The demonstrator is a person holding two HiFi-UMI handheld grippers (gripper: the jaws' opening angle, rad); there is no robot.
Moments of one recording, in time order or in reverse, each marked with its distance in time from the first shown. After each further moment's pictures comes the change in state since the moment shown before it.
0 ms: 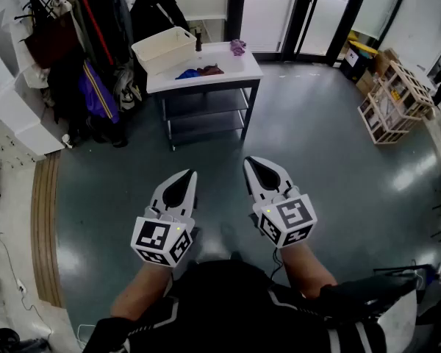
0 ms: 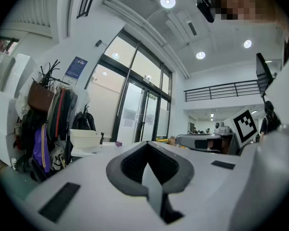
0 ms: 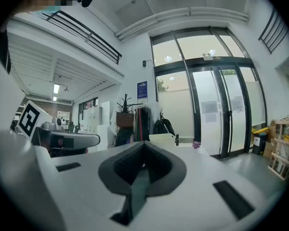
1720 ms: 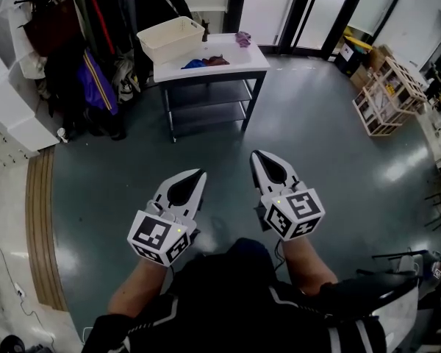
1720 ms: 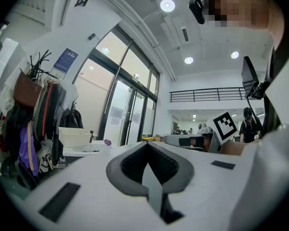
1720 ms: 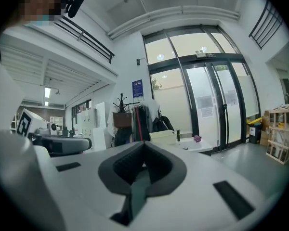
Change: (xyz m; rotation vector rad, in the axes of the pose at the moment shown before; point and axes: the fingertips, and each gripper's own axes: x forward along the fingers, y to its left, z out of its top) left arm -0.061 0.050 -0.005 0.002 0.012 -0.213; right arm 0.037 0.068 -0.016 0.080 0.010 -0.071
